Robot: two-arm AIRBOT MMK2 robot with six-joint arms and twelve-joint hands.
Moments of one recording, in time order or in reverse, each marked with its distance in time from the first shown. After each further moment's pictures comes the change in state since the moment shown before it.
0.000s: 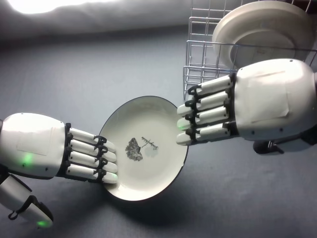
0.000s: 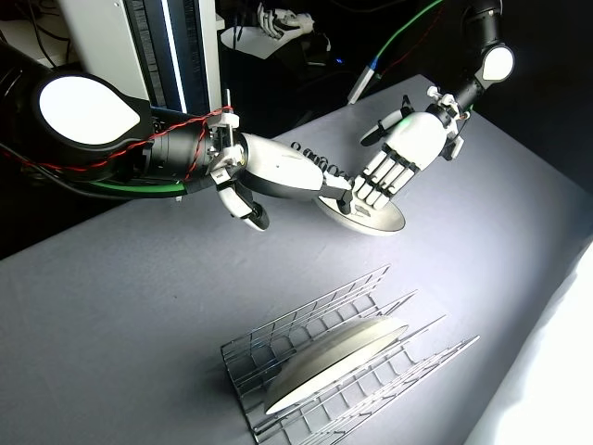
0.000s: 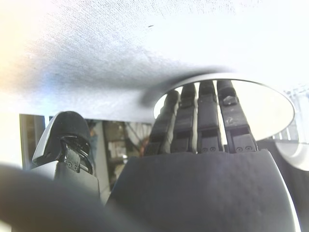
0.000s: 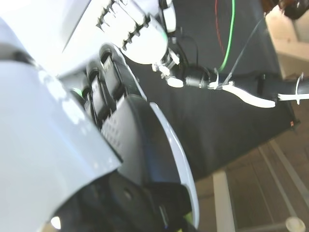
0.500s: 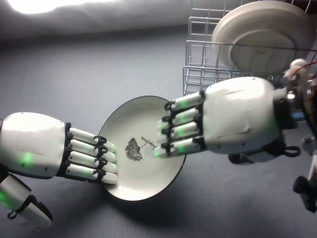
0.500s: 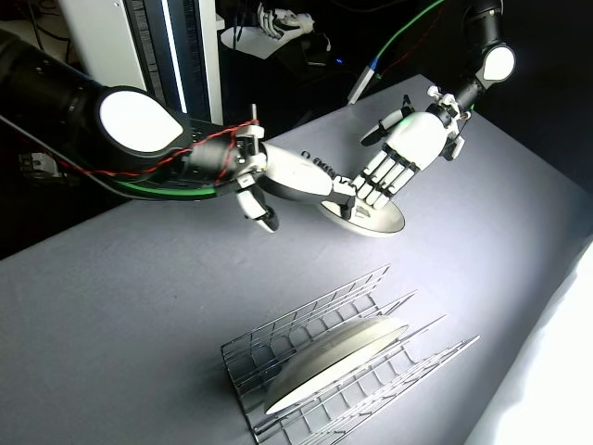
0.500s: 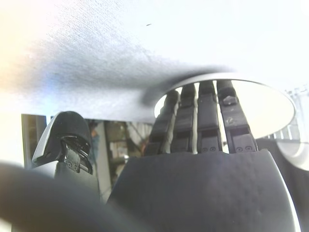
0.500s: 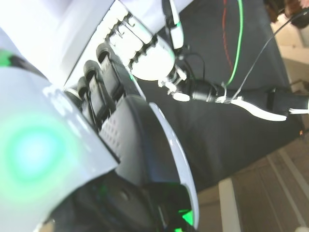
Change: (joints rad) left arm -0.007 0.000 0.003 0.008 -0.004 0.000; right arm -0.034 -0.112 0.039 0.007 -0.080 -0.013
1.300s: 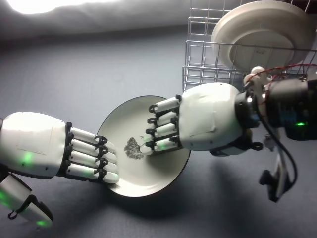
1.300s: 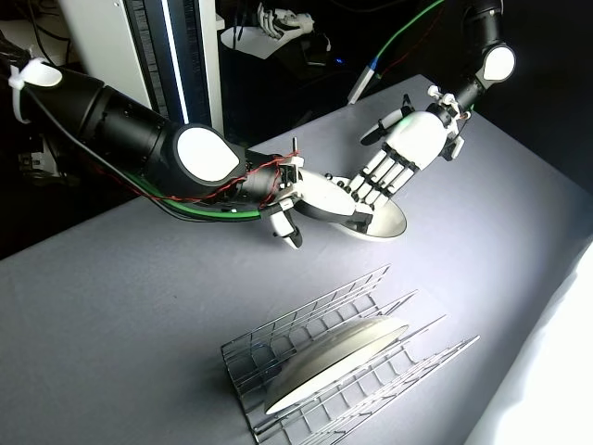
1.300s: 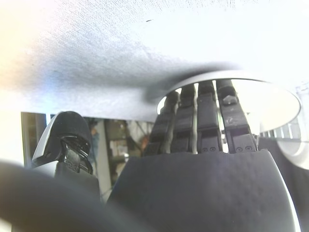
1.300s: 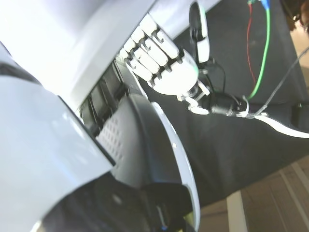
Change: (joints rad) left arm -0.002 -0.002 0.002 0.000 -0.009 -0.001; right arm -0.002 -0.188 0.137 0.005 -0.089 -0.020
